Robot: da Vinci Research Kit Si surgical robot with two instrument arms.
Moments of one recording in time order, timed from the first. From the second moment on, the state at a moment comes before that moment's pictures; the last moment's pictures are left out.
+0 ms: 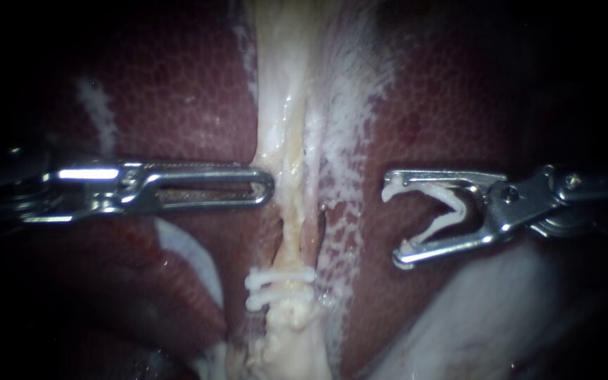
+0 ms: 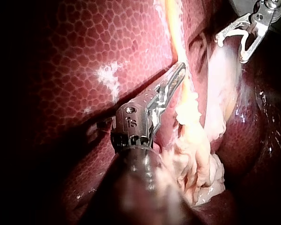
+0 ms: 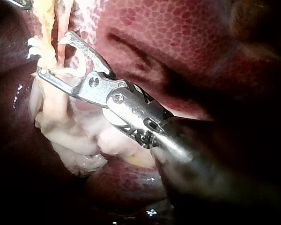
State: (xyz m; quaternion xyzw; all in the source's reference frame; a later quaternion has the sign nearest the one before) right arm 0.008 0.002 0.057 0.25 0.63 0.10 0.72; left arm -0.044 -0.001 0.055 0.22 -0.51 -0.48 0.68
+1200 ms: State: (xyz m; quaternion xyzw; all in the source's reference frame) right arm 0.019 -0.004 0.067 0.28 0.63 0.12 0.72; left arm -0.041 0.000 0.050 0.23 -0.51 -0.48 0.67
